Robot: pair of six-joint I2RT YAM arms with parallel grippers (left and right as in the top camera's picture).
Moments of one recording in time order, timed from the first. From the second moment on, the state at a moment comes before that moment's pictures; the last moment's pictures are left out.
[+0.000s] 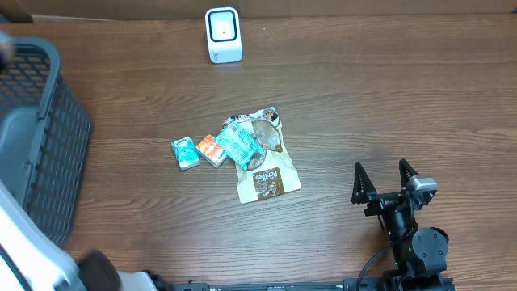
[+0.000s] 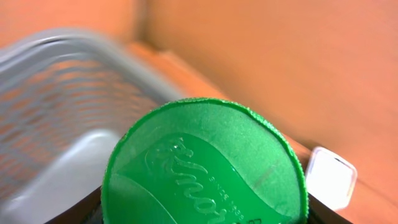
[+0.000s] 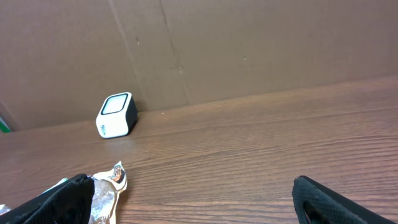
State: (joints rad) left arm 0.61 1.61 2.07 -1.06 0.23 -0.19; right arm 0.14 0.01 0.02 -0.03 -0.01 0.23
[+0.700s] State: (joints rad) left arm -0.12 1.79 1.81 -1.20 0.13 -0.16; right arm 0.14 0.01 0.02 -0.03 -0.01 0.23
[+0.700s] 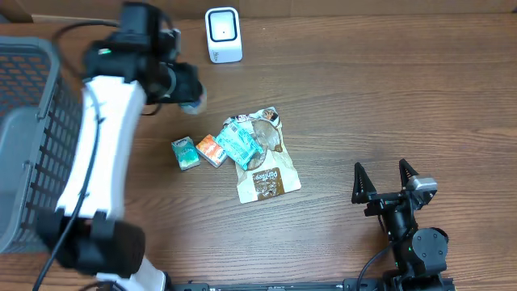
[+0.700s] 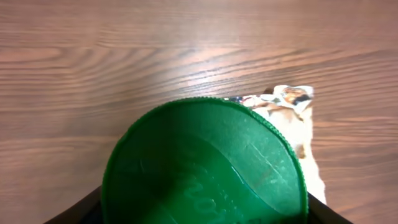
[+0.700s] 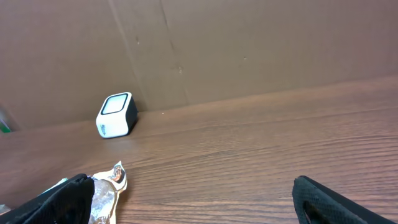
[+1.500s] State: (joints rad) left arm -0.12 2.13 1.73 -1.01 0.07 -0.23; right arm 0.14 0.01 0.02 -0.03 -0.01 0.23
